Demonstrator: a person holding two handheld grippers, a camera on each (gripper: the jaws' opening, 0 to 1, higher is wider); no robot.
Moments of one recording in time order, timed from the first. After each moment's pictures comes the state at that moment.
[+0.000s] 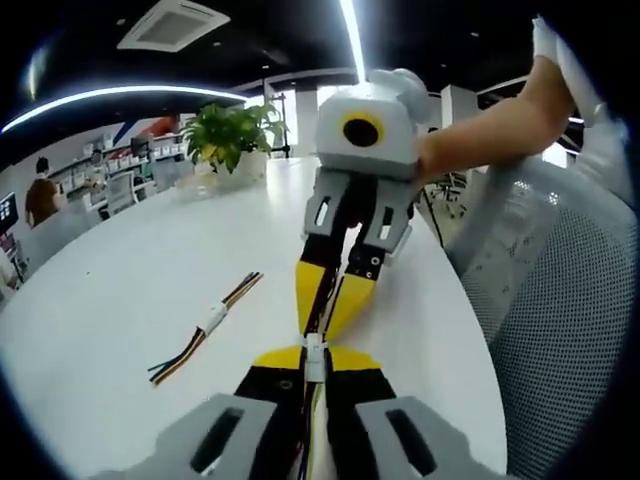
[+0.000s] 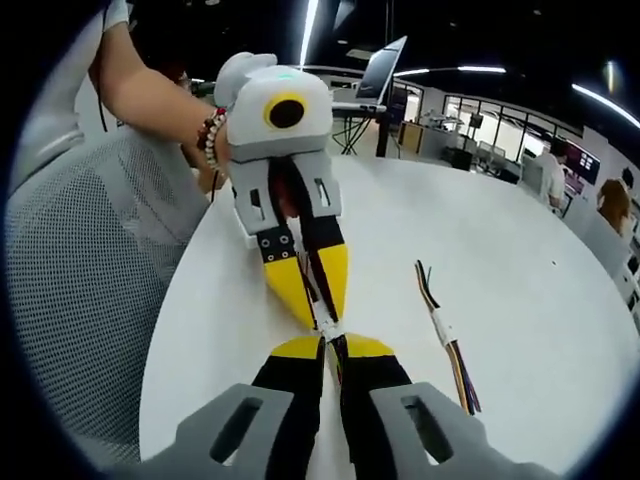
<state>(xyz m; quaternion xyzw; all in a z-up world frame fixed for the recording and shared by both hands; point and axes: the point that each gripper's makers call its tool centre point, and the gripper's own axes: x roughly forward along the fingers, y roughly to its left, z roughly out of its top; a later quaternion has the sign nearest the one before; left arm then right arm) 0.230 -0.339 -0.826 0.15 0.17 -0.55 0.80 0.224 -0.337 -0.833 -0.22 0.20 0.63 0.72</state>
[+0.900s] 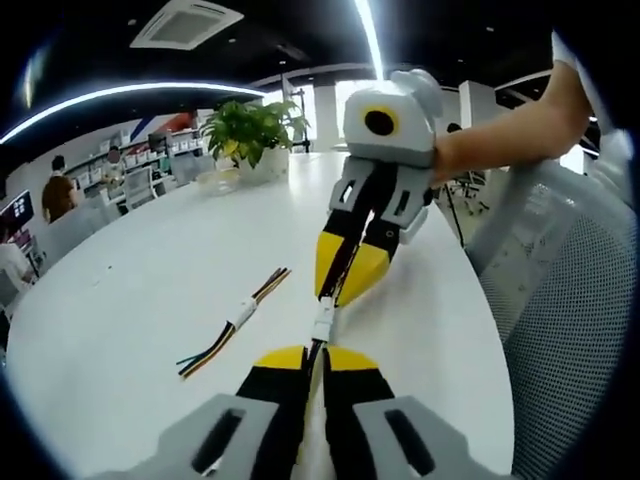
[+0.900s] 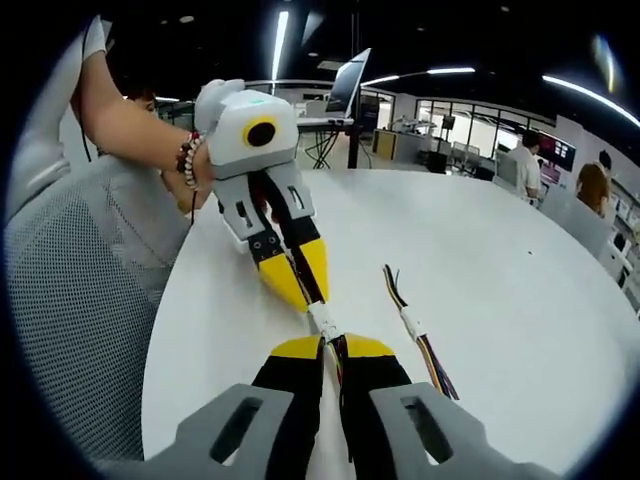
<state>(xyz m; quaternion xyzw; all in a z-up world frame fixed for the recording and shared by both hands) 0.241 -0.324 -0.824 0.18 0.19 -0.52 0.81 0.237 -0.347 -0.820 -0.19 0.20 0.60 0.75</state>
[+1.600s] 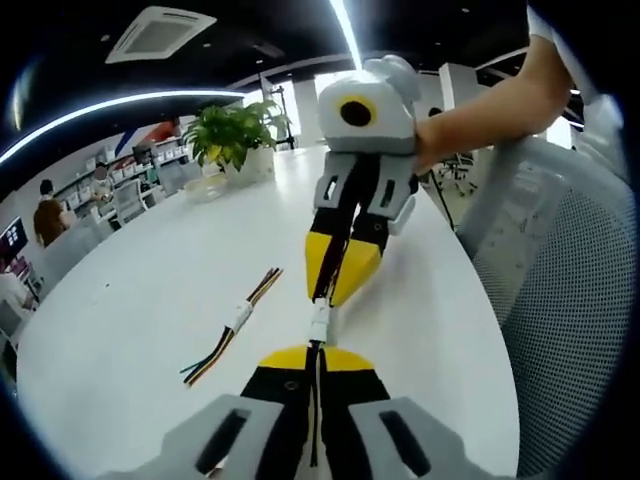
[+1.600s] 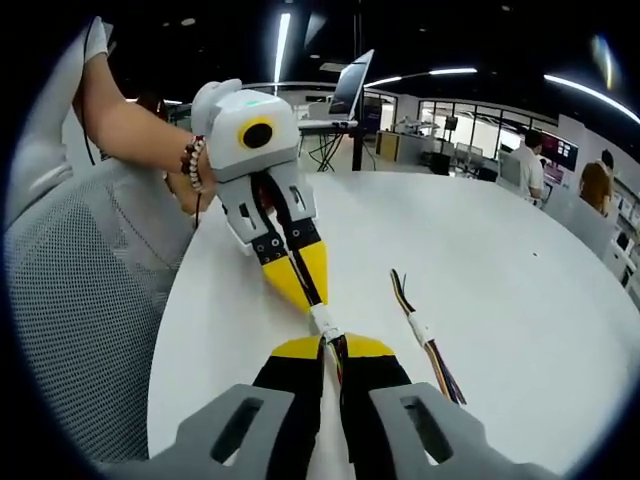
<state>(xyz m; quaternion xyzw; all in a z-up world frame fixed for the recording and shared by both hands) 0.236 -0.323 -0.822 0.21 0.17 -0.53 0.80 0.233 -0.341 -0.818 -0.19 0.20 0.60 0.75</state>
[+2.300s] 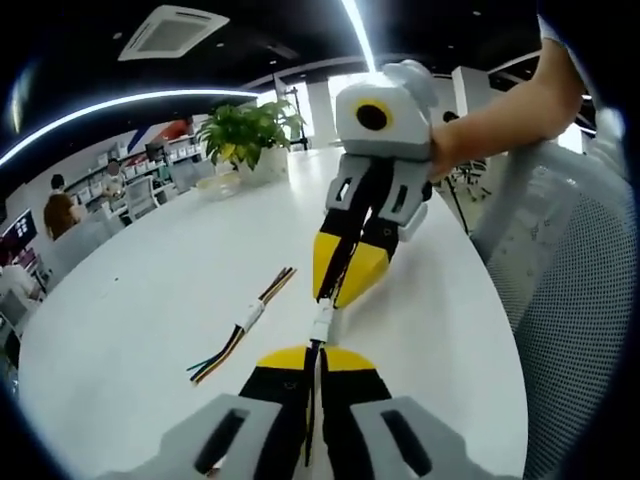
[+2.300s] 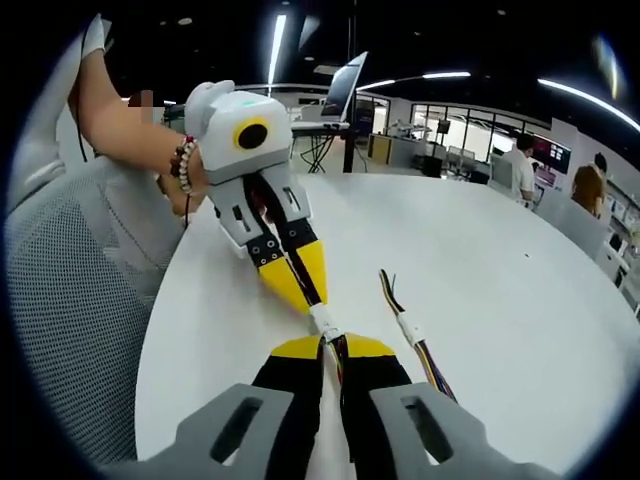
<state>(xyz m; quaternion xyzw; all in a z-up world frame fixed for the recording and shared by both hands) 0.246 -0.322 -0.824 0.20 0.17 -0.51 0.82 0.242 -0.342 -0.820 -0.19 0.19 0.59 0.76</state>
